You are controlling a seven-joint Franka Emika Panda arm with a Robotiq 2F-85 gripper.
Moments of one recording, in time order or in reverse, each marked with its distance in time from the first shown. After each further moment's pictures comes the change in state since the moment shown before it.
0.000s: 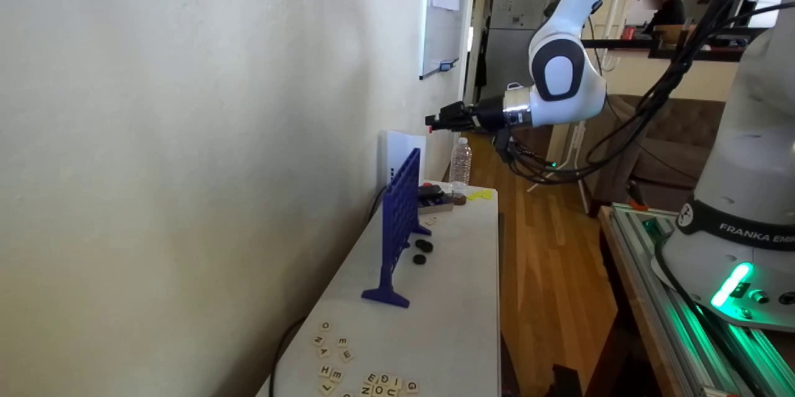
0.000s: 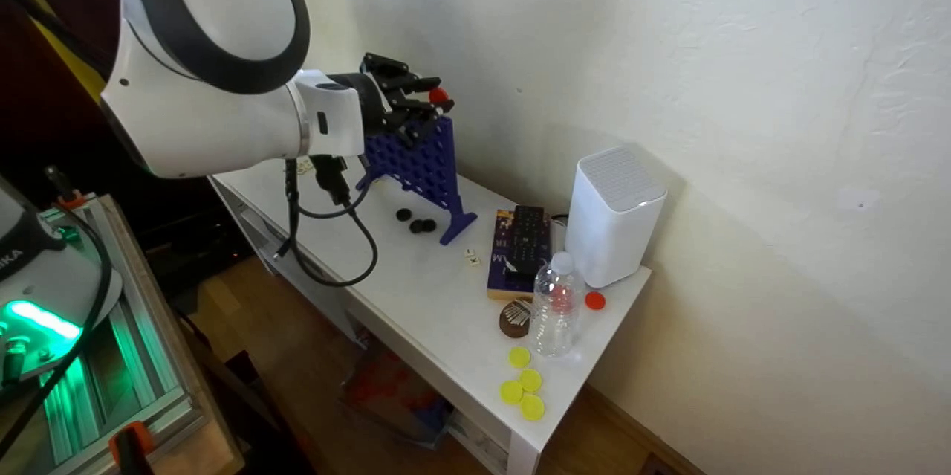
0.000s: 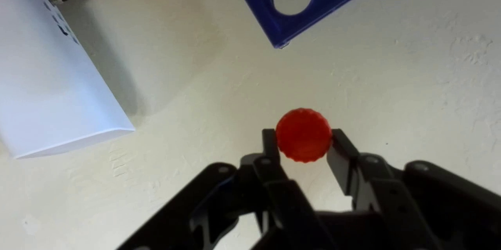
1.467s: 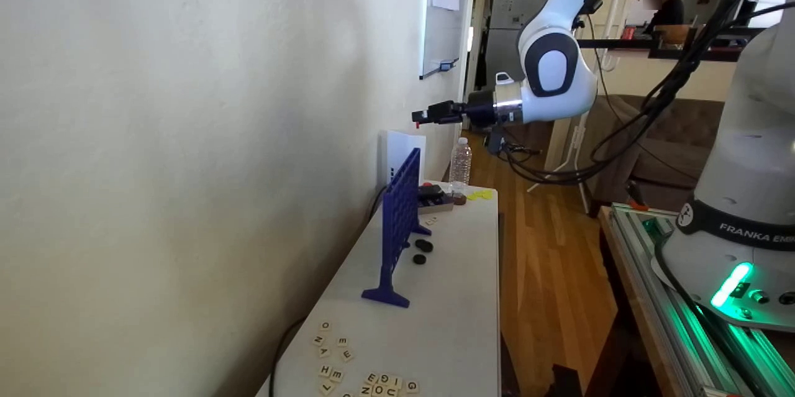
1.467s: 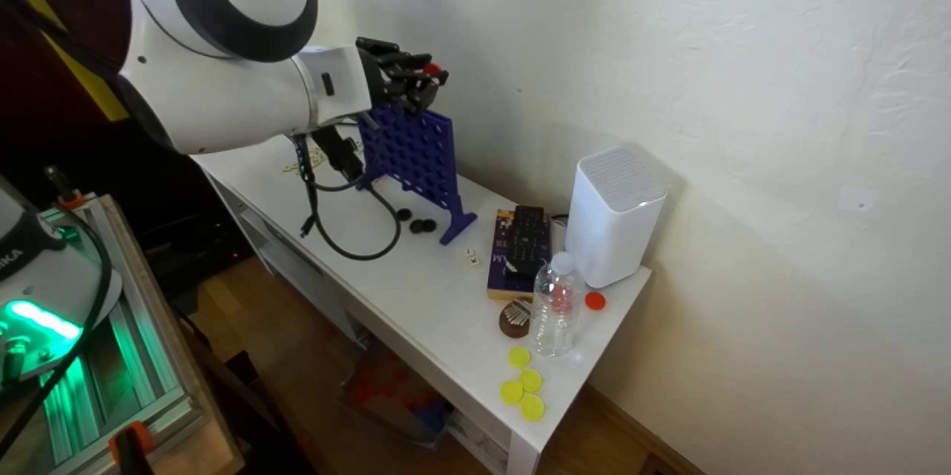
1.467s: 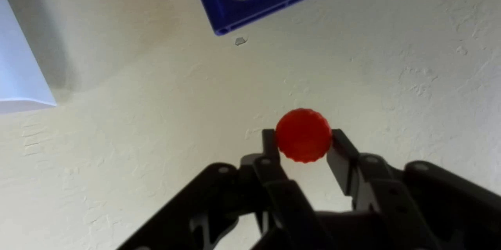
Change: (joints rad) arm 0.038 -0.020 0.041 0.015 0.000 0.001 -0.170
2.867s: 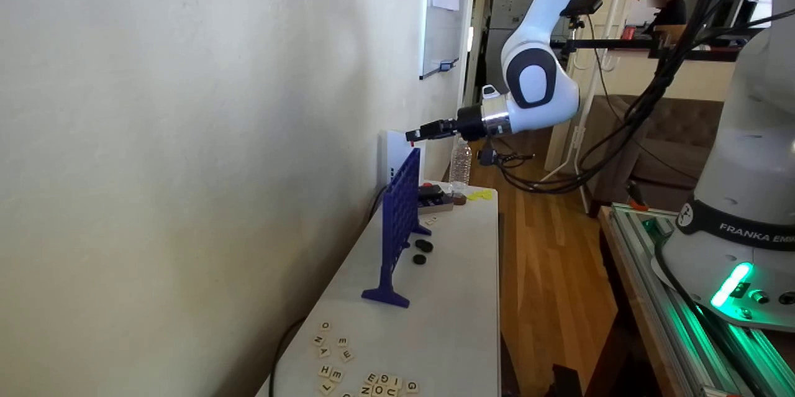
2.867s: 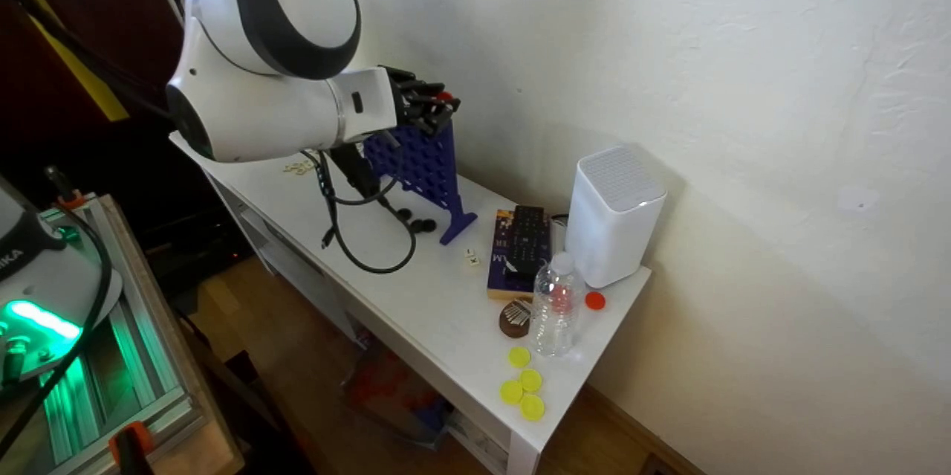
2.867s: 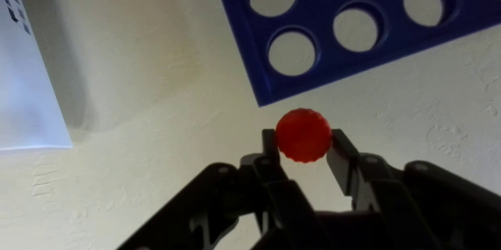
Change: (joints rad) arm 0.020 0.141 0.001 0.099 0.000 0.050 -0.026
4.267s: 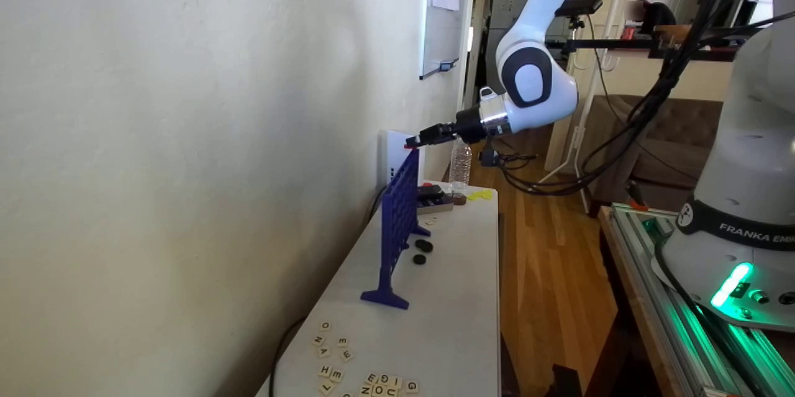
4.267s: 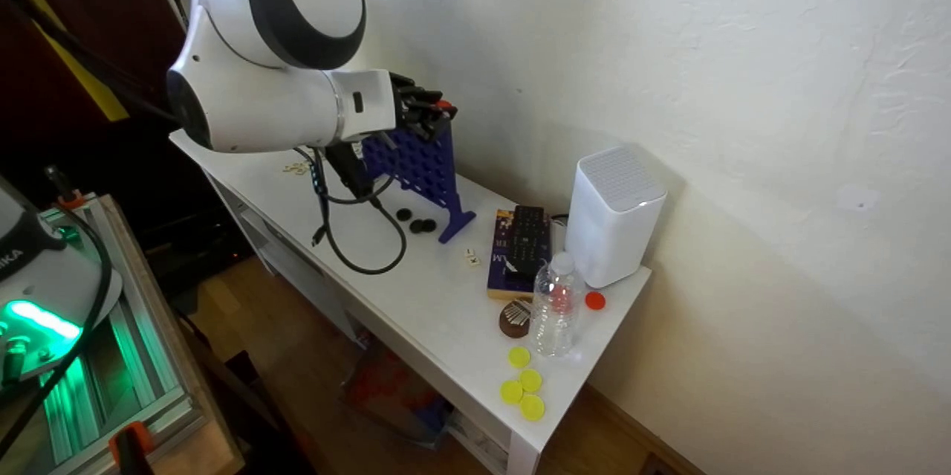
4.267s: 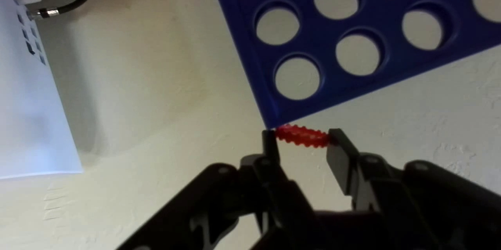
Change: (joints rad) arm 0.030 0.005 -0.004 0.017 0.000 0.083 0.046
